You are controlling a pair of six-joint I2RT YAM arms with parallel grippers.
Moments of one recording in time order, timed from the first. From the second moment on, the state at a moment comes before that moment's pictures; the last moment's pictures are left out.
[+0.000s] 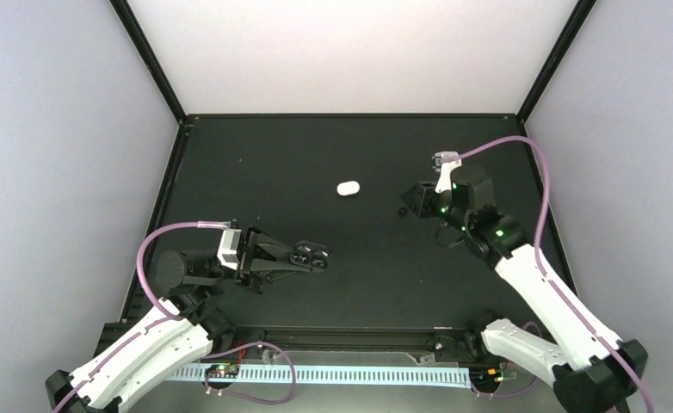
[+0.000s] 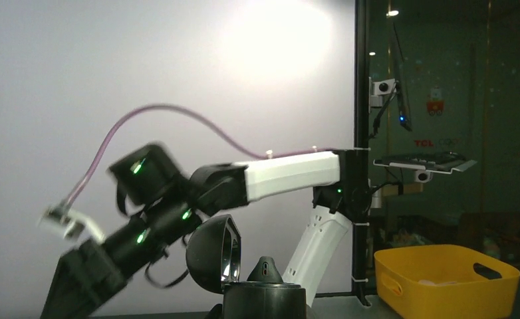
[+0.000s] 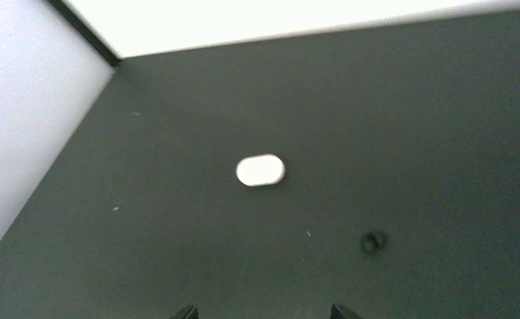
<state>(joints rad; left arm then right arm) -0.69 0.55 0.46 0.71 0.86 -0.50 0.53 0.95 0.98 -0.49 -0.02 0.39</state>
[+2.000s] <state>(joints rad) -0.70 0.45 0.39 0.57 0.86 -0.42 0.36 1.83 1.08 -0.24 0.02 0.52</state>
